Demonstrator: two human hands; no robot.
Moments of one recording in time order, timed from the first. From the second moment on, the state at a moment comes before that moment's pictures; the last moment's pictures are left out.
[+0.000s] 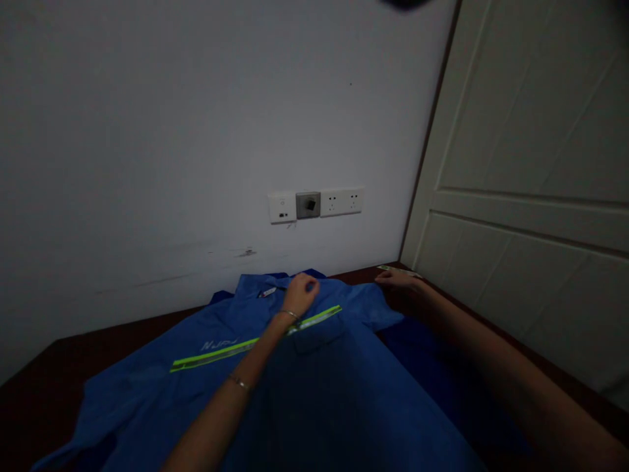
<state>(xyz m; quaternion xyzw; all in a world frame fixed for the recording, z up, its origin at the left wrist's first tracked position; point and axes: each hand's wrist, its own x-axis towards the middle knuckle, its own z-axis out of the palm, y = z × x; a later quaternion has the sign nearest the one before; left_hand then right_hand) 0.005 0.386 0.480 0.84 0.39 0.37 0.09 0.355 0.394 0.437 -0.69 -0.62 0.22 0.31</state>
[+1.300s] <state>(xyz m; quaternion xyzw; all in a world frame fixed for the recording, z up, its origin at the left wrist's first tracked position) 0.065 0.369 0.428 0.66 0.48 0.39 0.43 0.325 0.423 0.438 -0.53 -0.59 0.41 0.45</state>
